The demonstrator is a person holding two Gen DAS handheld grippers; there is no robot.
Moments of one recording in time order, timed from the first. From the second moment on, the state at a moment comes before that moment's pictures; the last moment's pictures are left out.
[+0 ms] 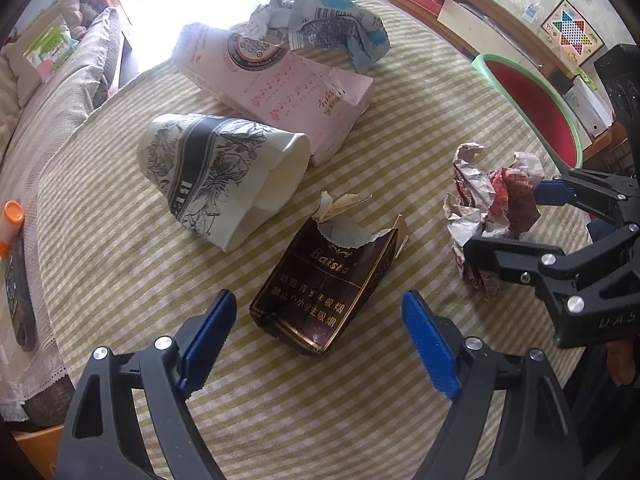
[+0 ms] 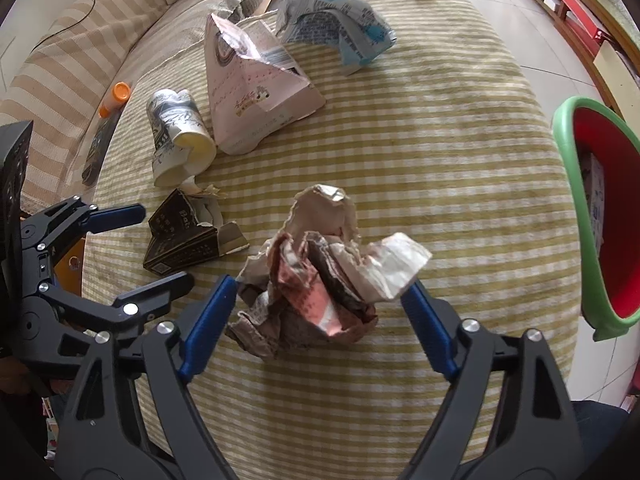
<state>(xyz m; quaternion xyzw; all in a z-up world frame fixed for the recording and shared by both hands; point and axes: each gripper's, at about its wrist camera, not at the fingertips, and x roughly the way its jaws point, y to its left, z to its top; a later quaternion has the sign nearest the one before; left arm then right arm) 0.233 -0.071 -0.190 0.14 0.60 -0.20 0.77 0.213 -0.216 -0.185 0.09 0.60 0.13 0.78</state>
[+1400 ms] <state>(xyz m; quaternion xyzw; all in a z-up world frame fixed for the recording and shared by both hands) 0.197 -0.056 -0.080 0.04 0.48 -0.14 0.86 0.180 -0.266 -0.061 0.12 0.49 0.15 0.85</state>
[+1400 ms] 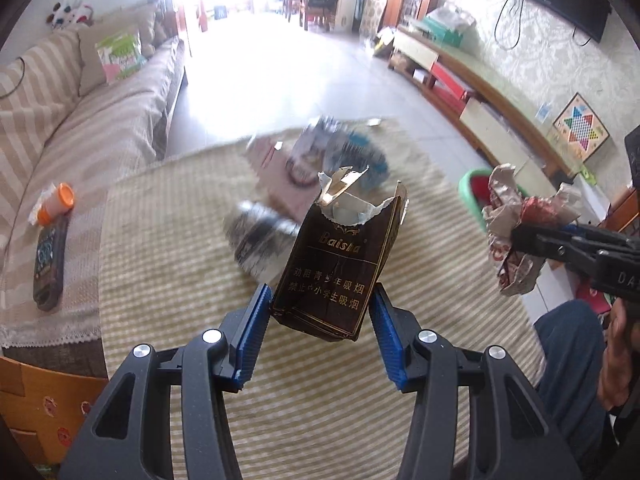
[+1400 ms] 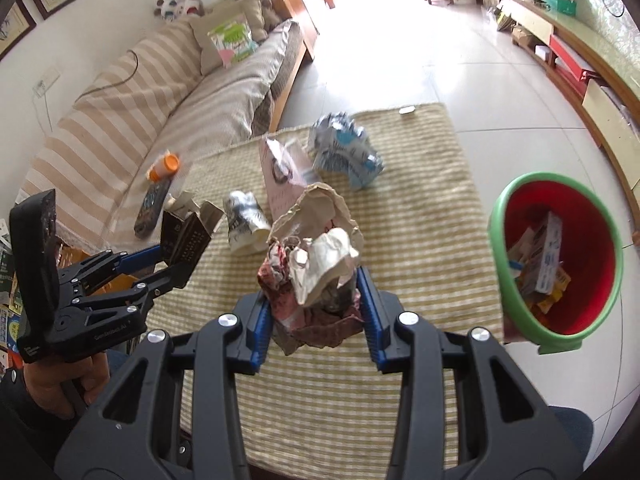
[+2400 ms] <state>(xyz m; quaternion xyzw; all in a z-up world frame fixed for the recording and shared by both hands) 0.237 -0.290 -0.048 0.05 0.45 -0.31 0.84 0.182 -0.499 -0.043 0.20 0.43 -0.01 0.88</state>
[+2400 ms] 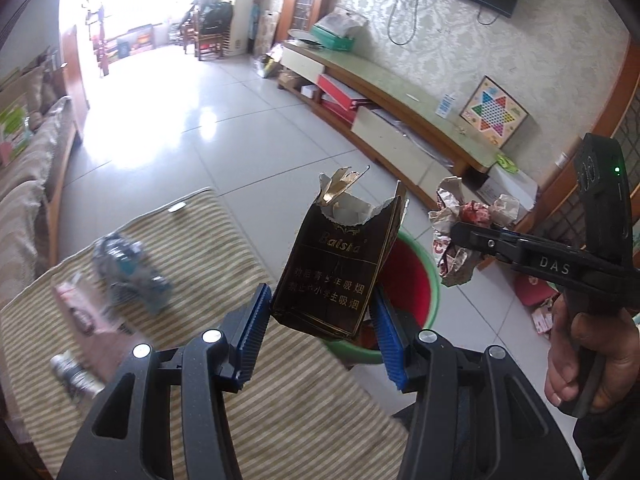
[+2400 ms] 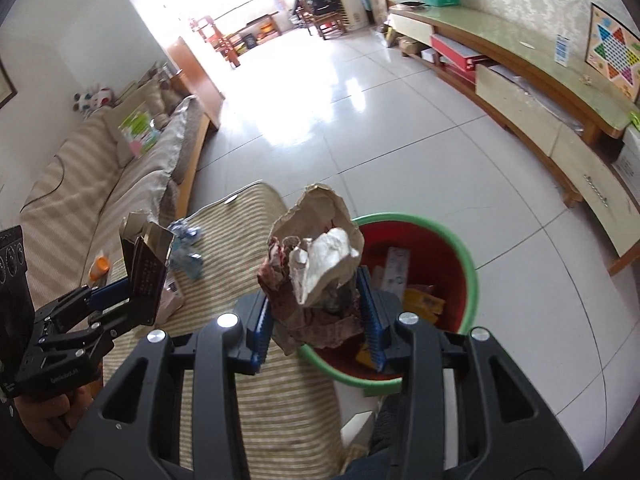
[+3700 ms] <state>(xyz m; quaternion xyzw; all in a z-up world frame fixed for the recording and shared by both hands) 0.264 -0.332 -0.083 0.02 0.48 -0.32 0.81 0.204 -0.542 -0.072 0.21 0.44 -0.03 0.87</state>
